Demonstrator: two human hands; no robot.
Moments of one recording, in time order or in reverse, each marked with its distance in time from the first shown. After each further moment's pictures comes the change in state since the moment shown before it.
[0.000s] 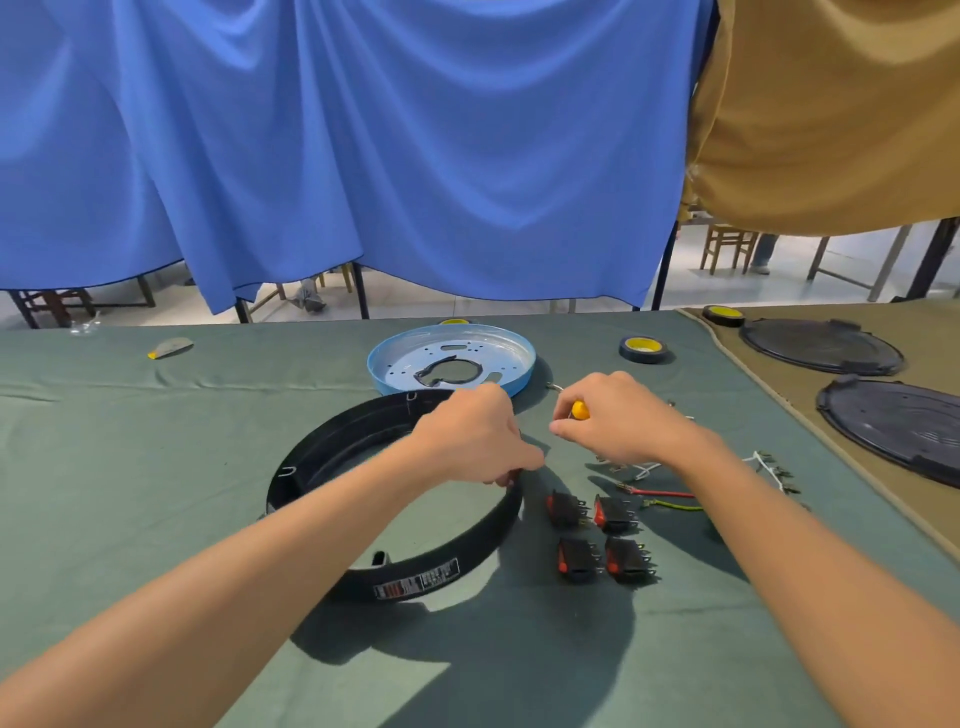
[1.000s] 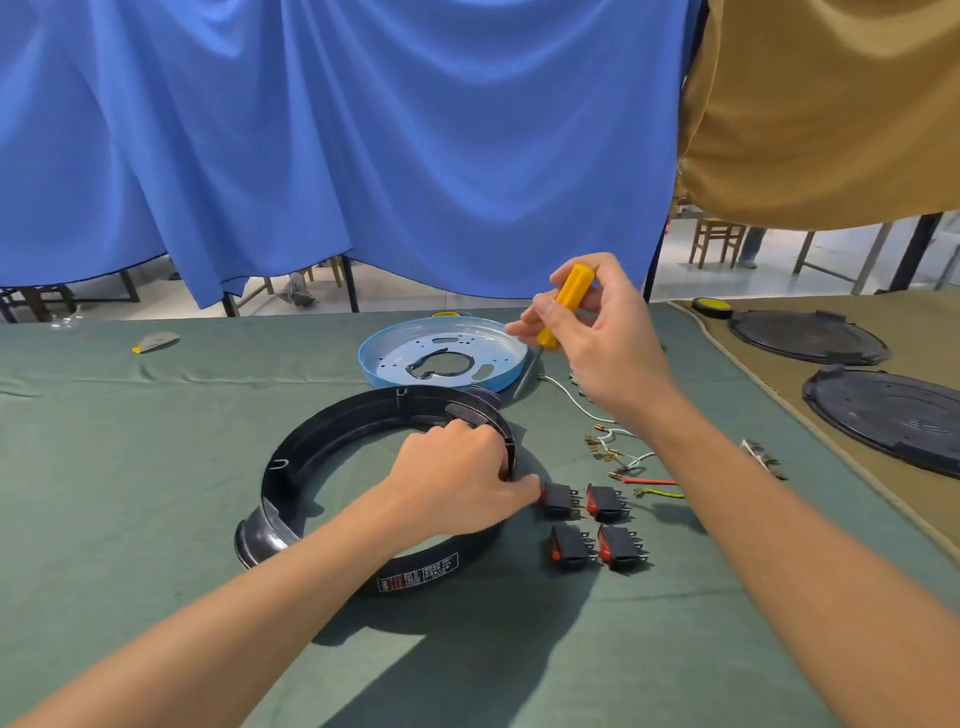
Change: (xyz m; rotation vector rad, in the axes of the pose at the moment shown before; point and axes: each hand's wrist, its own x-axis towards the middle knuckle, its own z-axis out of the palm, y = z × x) left_hand -0.016 -0.022 0.038 0.358 0.233 0.140; right_hand -0.011 -0.048 -0.028 0.959 0.536 -0.224
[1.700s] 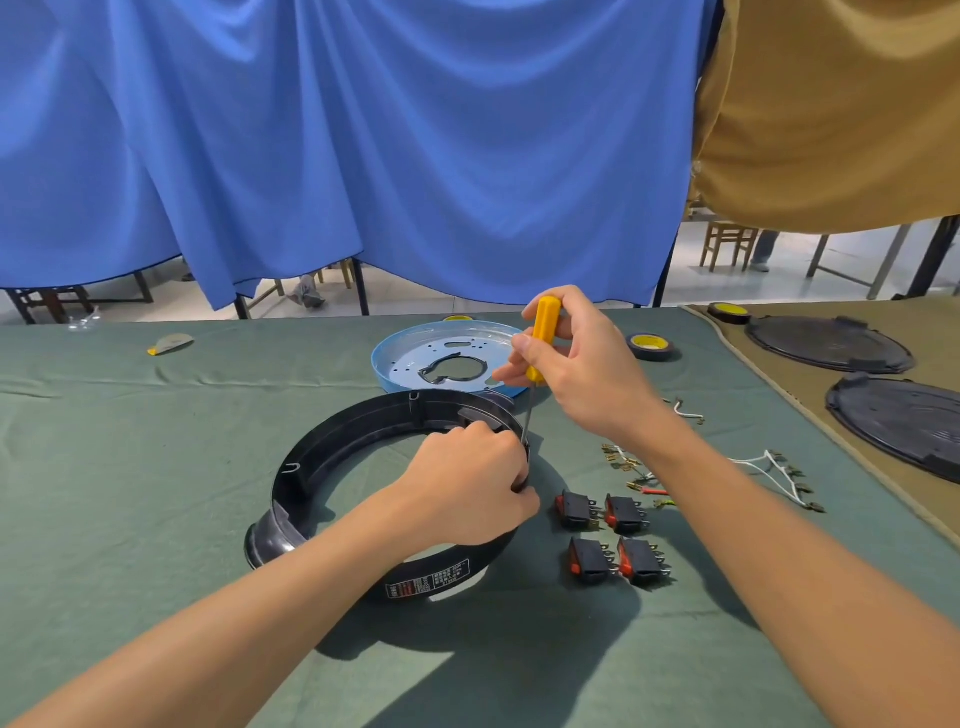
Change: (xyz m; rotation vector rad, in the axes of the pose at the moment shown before) left_hand -0.003 -0.001 -0.017 0.018 -0.022 0.174; right_hand 0.001 0.009 0.020 -0.145 -0.165 0.054
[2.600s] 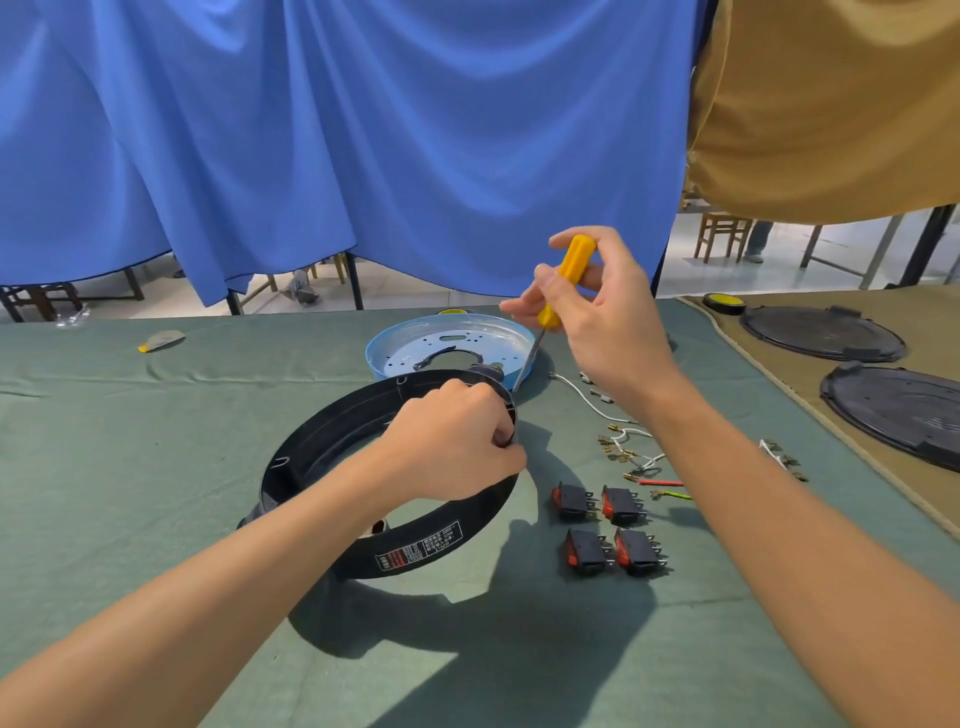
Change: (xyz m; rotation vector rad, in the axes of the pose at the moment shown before) left_hand 0.008 -0.012 -0.025 -0.158 0.003 -0.080; right_hand 0.011 -0.015 -0.012 0.146 0.197 -0.106
